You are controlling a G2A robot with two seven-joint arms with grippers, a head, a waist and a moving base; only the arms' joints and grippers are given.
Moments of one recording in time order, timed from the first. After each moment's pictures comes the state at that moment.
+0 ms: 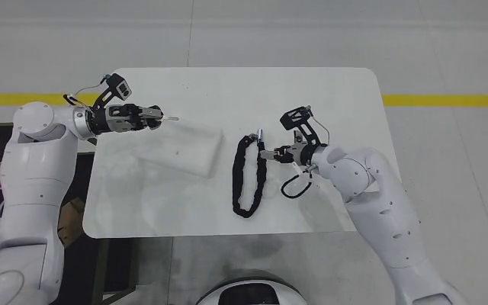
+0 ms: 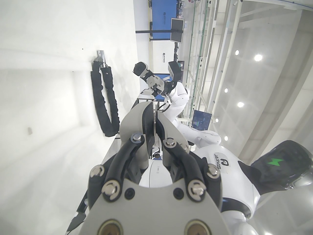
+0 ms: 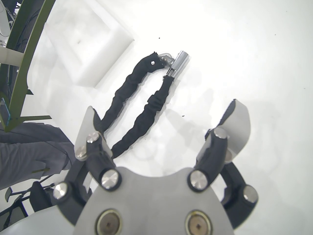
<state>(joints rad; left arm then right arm) 0.75 -0.92 -1.35 -0.97 -0.53 -0.13 -1.54 -1.14 -1.22 1.16 -1.77 -0.79 -0.06 0.98</state>
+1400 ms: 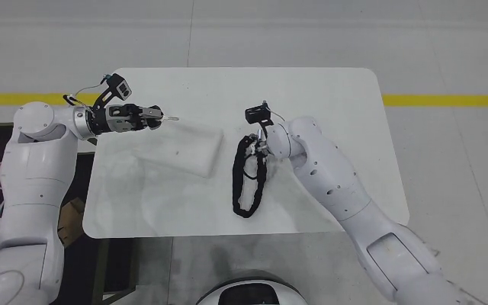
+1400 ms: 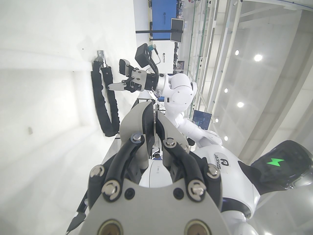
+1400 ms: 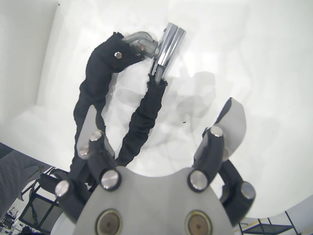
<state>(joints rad) 0.75 -0.92 -1.35 -0.97 -0.53 -0.13 -1.54 -0.74 -1.48 0.85 -1.29 -1.08 0.29 1.34</state>
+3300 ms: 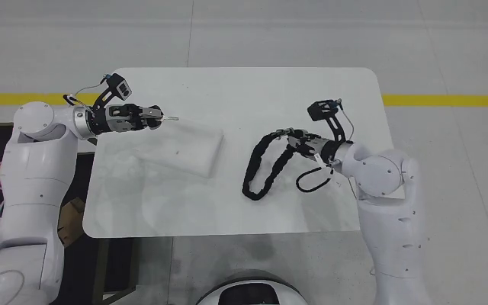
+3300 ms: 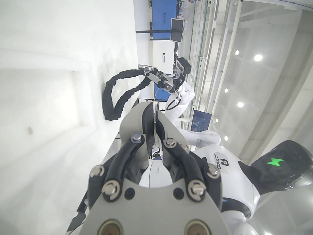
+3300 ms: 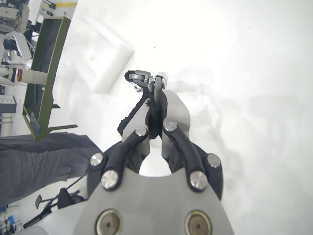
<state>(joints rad) 0.75 -0.92 -1.35 -0.97 -0.53 -0.13 -1.54 -1.29 -1.41 1.49 -1.89 -0.82 -0.16 1.10</state>
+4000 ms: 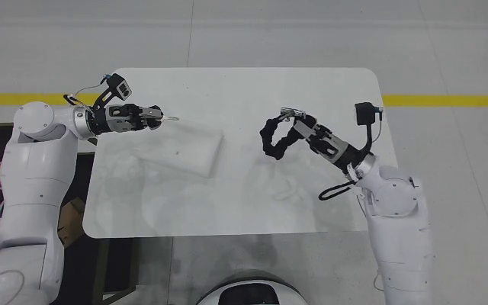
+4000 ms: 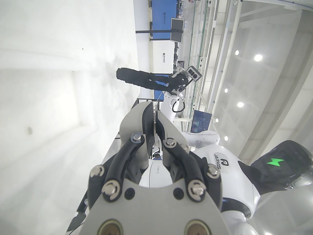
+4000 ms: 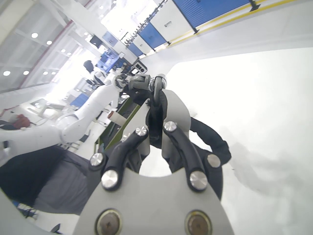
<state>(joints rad) 0.75 -0.92 -1.35 -0.97 -0.53 -0.13 -1.54 -1.35 -1.37 1.55 -1.78 -0.16 -0.50 0.82</state>
